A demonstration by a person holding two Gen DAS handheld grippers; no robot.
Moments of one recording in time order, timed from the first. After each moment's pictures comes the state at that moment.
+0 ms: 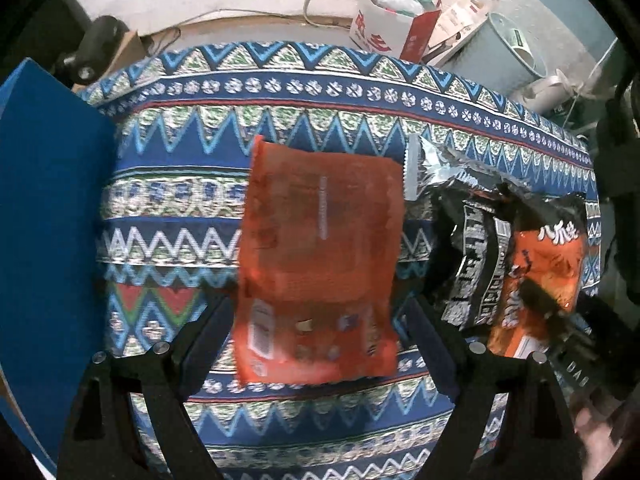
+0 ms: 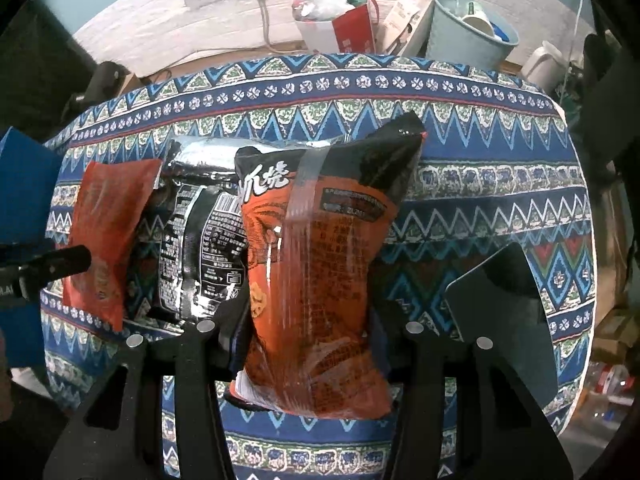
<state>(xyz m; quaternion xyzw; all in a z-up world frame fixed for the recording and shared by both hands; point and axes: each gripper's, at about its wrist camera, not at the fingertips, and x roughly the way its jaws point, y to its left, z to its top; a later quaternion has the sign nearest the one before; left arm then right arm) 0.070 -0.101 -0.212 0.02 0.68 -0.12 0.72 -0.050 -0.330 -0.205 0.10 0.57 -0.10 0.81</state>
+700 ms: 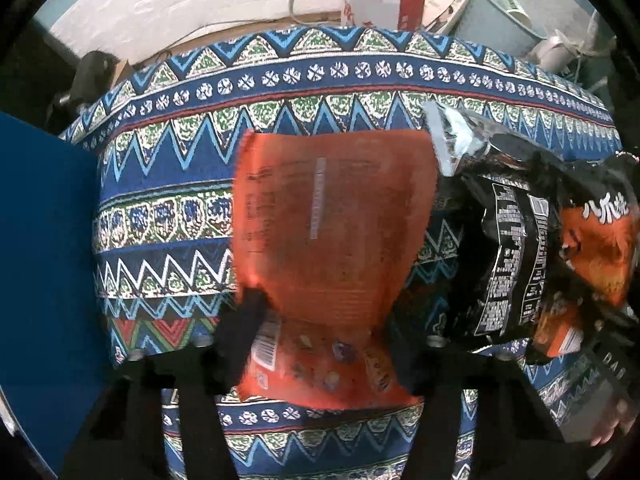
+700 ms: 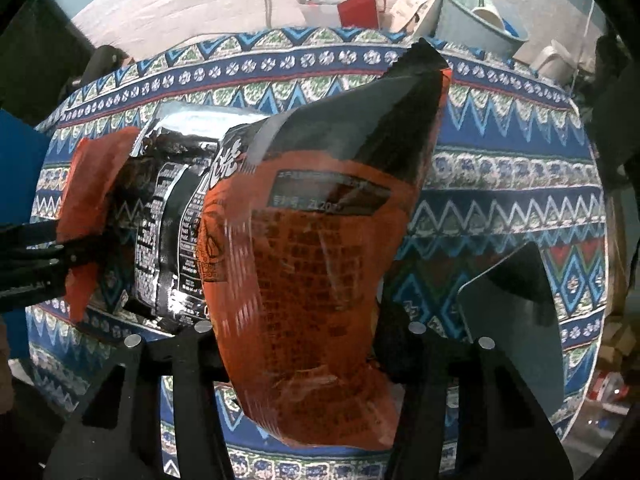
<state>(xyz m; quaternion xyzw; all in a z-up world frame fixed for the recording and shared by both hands) 0.064 -0.142 -0.249 0.11 0.66 -0.12 0.73 -0.044 -0.330 -0.223 0.07 0.58 -0.10 0.81</state>
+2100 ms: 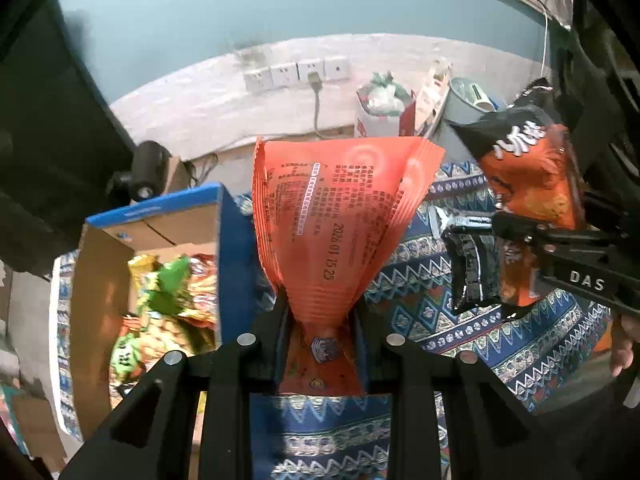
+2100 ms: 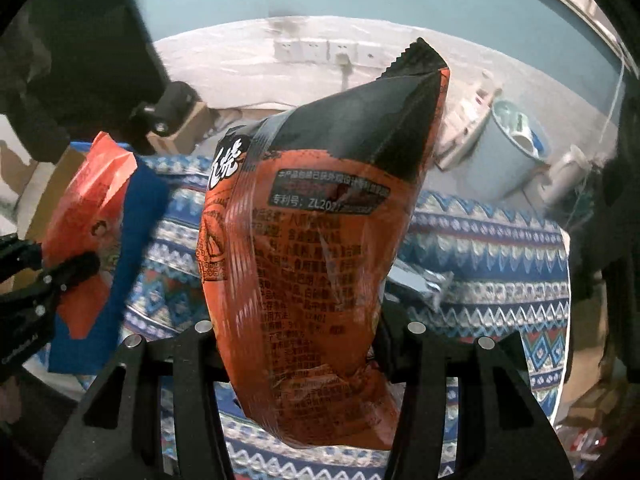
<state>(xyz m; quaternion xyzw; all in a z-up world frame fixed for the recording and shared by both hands) 0.009 -0.032 -0.066 0.12 0.49 -0.15 0.85 -0.024 -0.213 -0.097 0.00 0.48 -0.02 0.88</state>
